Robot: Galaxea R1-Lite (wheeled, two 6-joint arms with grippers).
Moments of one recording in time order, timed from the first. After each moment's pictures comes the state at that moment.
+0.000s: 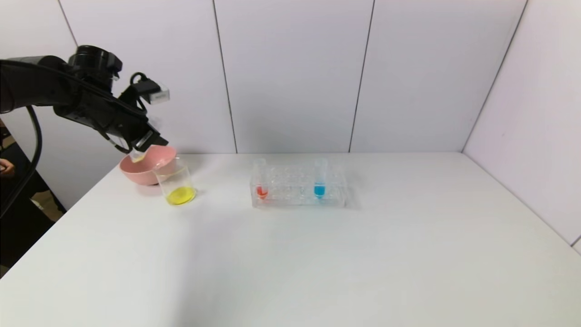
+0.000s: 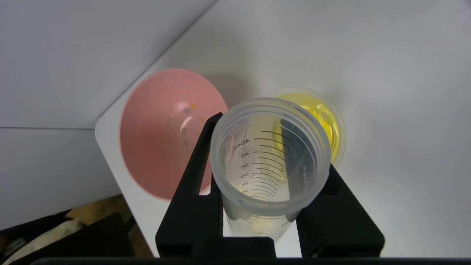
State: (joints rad) left arm 0.09 2.08 -2.00 0.58 -0.28 0.68; right arm 0.00 0.00 0.00 0.00 -0.04 0.10
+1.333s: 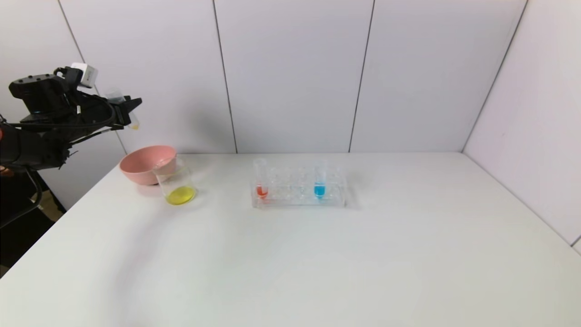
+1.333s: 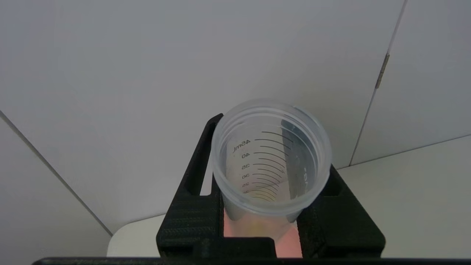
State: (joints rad) left arm 0.30 2.18 -1.58 -0.72 -0.54 0.03; right arm 0.00 0.00 0.00 0.00 -0.04 0.10
